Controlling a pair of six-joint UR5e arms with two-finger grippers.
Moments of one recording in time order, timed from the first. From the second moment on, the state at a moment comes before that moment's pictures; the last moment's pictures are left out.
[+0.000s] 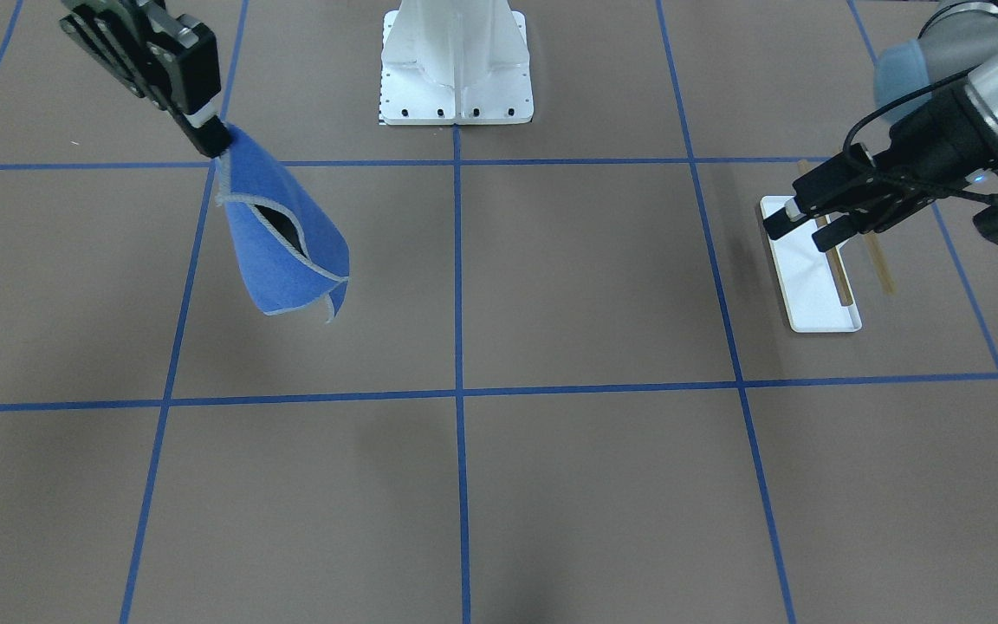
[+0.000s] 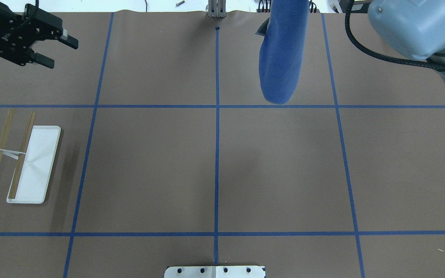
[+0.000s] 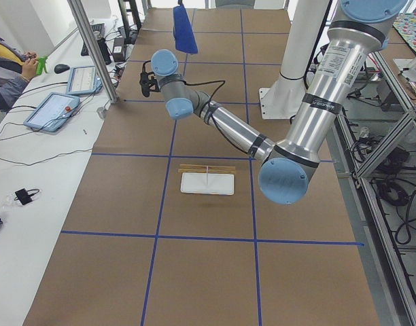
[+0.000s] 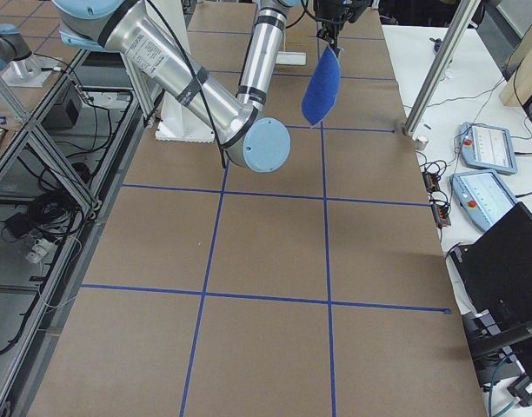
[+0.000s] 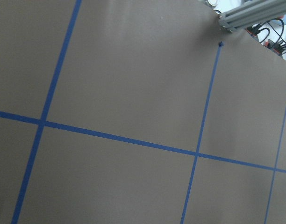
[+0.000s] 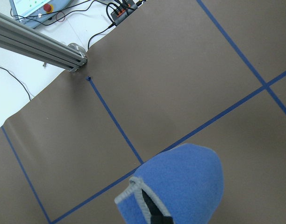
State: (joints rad) left arm -1.15 -1.94 -1.73 -2.27 -2.59 -1.35; right arm 1.10 -0.61 1.93 -2.06 2.27 1.56
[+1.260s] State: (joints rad) left arm -0.79 -2.08 -1.62 -2.88 -2.01 -2.11; right arm 1.01 -0.46 1.76 -1.84 2.22 1.77
